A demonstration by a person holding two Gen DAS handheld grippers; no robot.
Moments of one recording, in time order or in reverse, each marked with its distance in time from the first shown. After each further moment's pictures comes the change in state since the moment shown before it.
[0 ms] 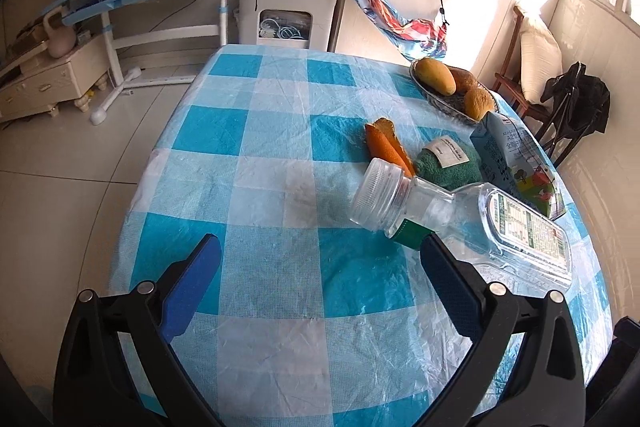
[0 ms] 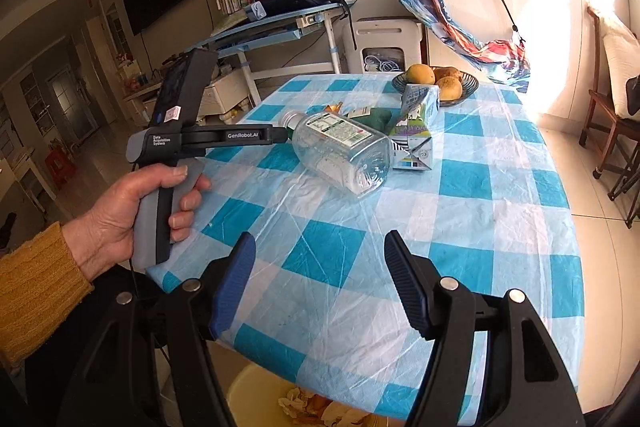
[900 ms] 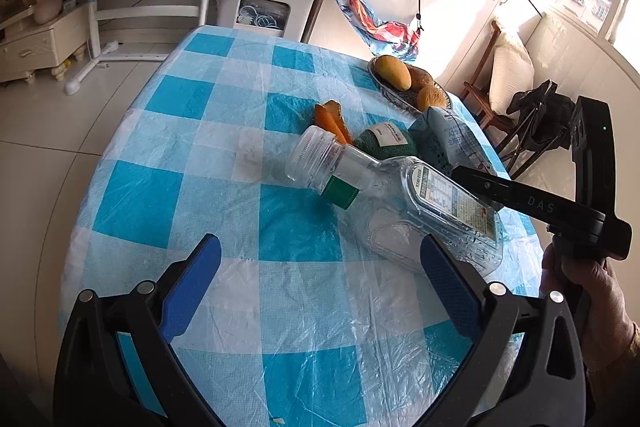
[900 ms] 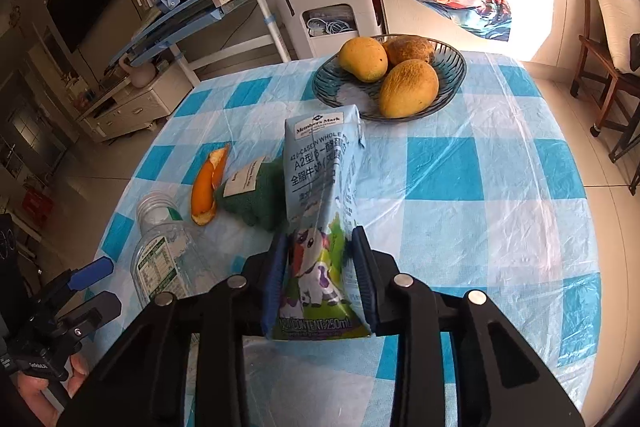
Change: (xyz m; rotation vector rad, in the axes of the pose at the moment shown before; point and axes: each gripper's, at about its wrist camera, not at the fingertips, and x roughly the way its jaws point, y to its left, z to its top) left arm -0.028 -0.014 -0.025 -0.082 0.025 -0.131; right arm 0.128 -0.078 0.079 0.173 0.186 -0.064
